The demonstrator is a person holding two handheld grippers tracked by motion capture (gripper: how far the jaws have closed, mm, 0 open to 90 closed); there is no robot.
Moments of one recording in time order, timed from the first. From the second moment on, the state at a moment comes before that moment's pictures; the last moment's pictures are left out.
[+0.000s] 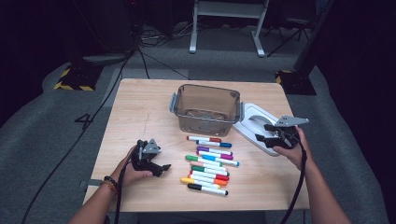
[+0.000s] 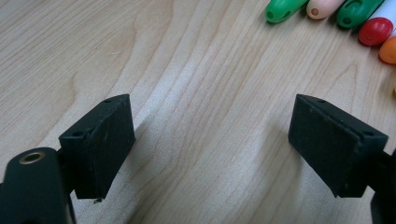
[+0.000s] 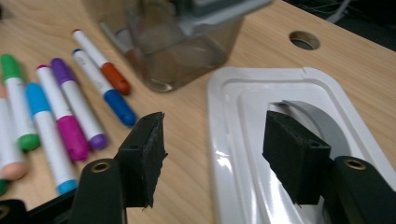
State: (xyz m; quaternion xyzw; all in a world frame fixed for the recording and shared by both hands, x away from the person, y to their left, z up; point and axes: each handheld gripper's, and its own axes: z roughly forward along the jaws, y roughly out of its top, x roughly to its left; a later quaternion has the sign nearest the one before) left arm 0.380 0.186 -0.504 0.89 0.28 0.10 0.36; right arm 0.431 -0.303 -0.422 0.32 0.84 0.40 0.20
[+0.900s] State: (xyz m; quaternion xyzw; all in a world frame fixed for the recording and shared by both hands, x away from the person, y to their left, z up) left arm 0.379 0.186 -0.504 0.89 0.28 0.10 0.36; right arm 0.327 -0.166 -0.438 0.11 0.89 0.43 0.07
